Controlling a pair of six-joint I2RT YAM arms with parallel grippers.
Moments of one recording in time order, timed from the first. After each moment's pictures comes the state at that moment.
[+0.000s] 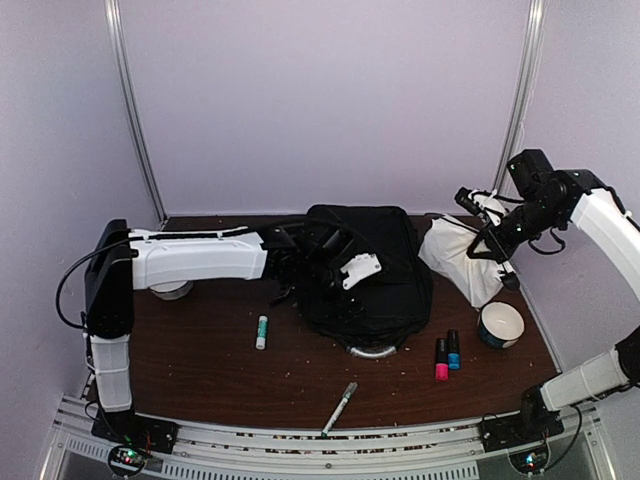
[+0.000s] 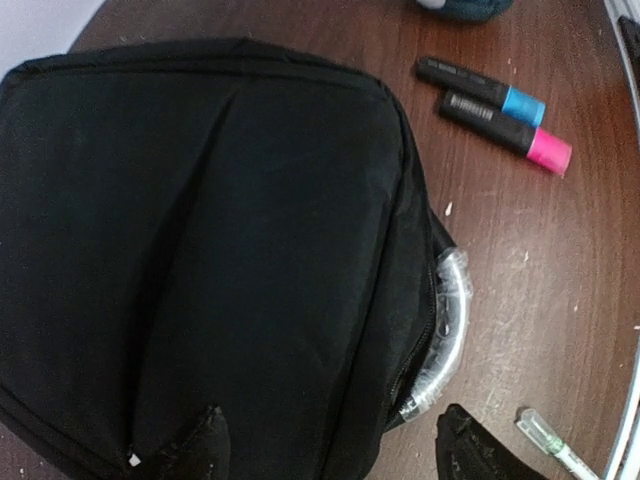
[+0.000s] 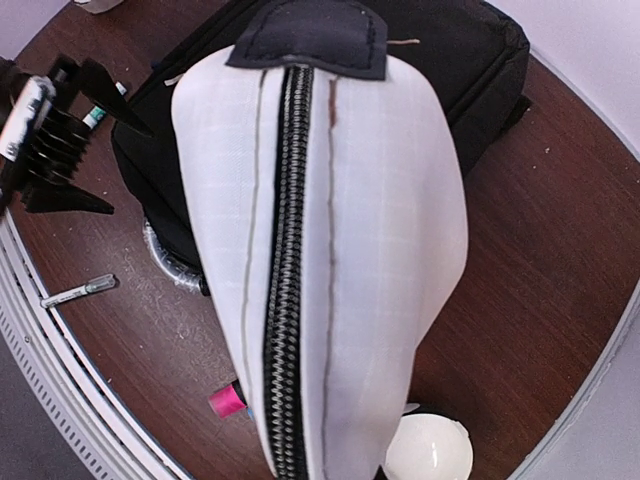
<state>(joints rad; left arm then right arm) -1.03 1.99 1.65 -0.54 0.10 0.29 0.22 1.30 1.42 -1.15 -0.33 -0.45</state>
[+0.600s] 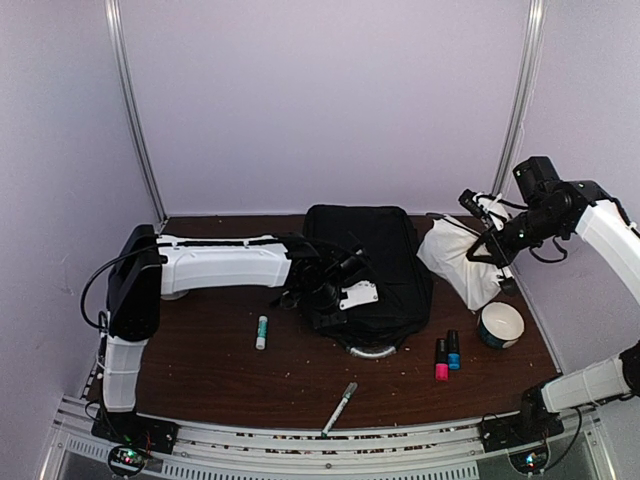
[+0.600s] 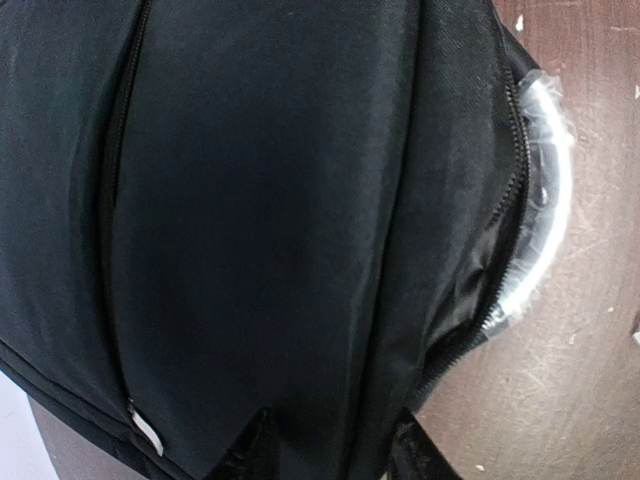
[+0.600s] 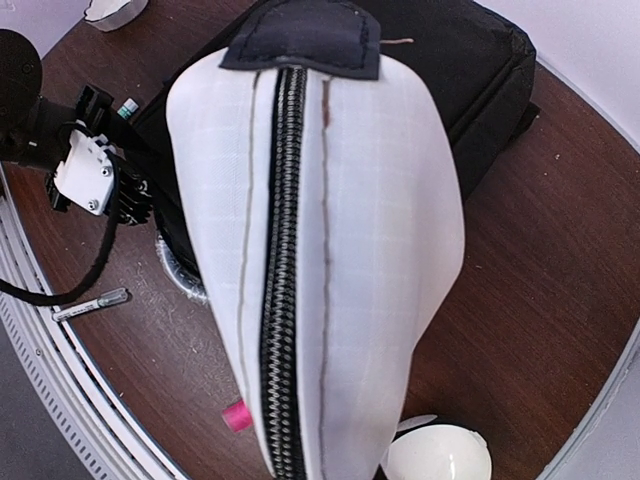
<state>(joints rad) -1.06 2.13 1.76 -0.78 -0.16 0.44 0.20 1.23 1.32 -1.07 -0.38 -0.41</state>
